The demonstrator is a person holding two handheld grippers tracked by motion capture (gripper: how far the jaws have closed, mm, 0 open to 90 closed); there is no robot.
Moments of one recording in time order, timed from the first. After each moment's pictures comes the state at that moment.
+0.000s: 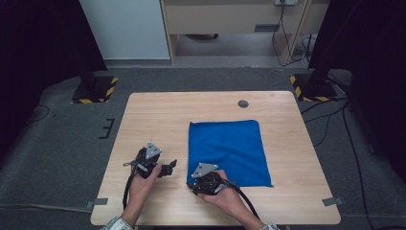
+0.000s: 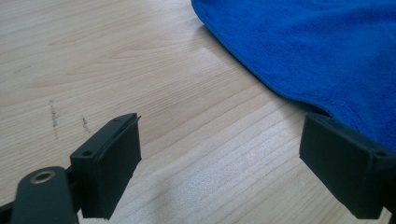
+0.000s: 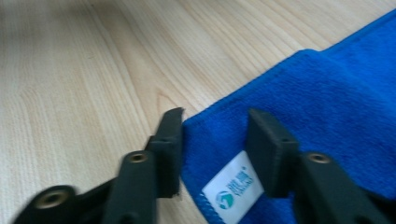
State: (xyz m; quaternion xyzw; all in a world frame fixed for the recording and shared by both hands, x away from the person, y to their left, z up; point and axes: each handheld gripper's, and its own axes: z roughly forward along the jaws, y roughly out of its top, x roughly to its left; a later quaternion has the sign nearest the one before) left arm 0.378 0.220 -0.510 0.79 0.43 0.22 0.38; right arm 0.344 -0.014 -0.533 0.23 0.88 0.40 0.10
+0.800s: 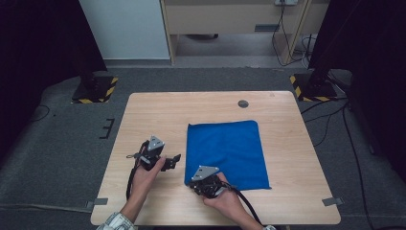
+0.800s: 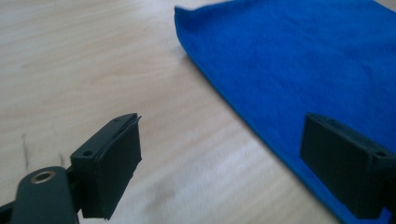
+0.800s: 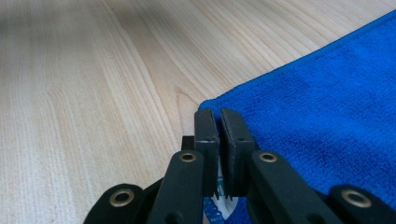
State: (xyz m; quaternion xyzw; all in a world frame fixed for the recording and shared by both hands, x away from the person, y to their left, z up) left arm 0.409 0.208 -0.498 0.79 0.43 0.18 0.41; right arm 0.334 -0.014 -0.534 0.23 0.88 0.41 0.09
